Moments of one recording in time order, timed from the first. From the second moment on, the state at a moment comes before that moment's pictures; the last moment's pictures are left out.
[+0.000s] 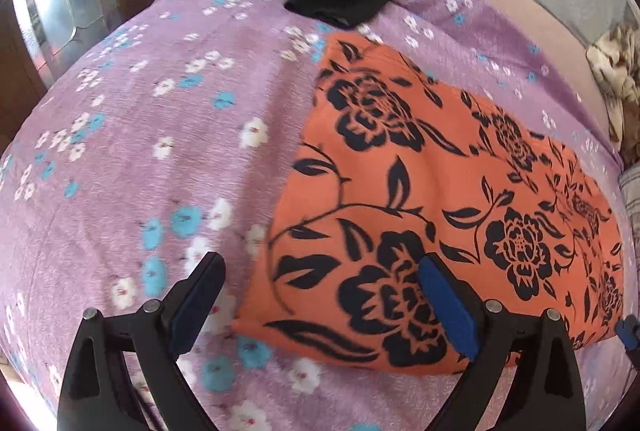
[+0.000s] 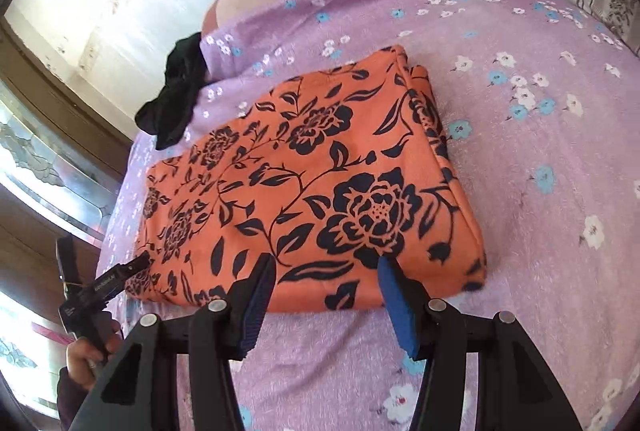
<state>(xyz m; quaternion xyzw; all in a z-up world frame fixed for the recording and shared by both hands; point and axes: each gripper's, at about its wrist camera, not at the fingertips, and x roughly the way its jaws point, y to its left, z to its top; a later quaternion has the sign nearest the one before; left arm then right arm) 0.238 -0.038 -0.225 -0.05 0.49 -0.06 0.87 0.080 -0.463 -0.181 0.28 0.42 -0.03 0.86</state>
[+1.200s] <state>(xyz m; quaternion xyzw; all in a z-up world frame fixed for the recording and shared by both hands) 0.191 -0.047 -0.250 -0.28 0.53 -0.24 0.77 0.071 -0.472 -0.238 0.53 0.40 0.03 0.75</state>
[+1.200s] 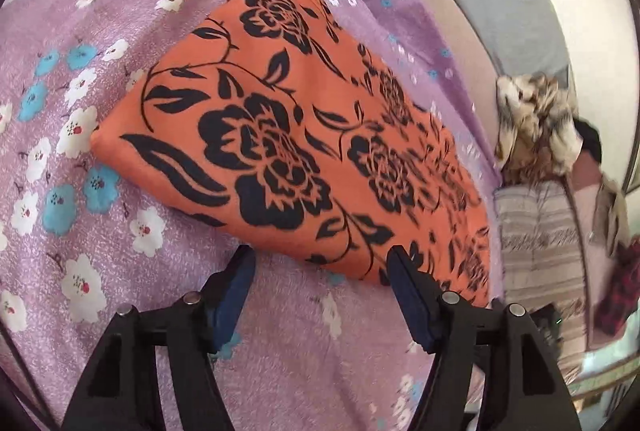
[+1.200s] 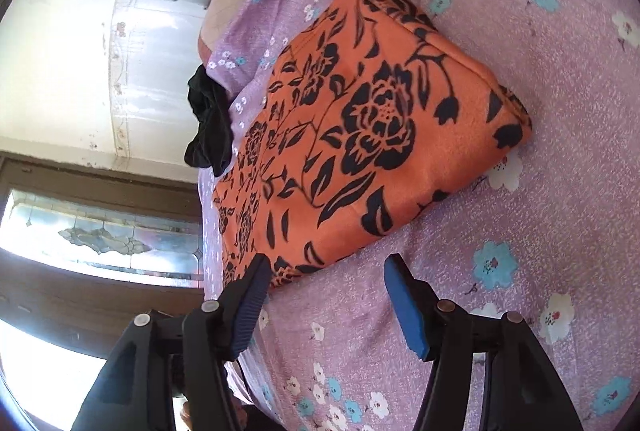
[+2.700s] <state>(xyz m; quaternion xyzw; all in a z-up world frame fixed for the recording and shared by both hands) 0.221 -0.046 -0.252 -0.30 0.50 -0.17 0.79 0.108 -0.480 -0.239 0.49 0.34 -0.03 0.80</state>
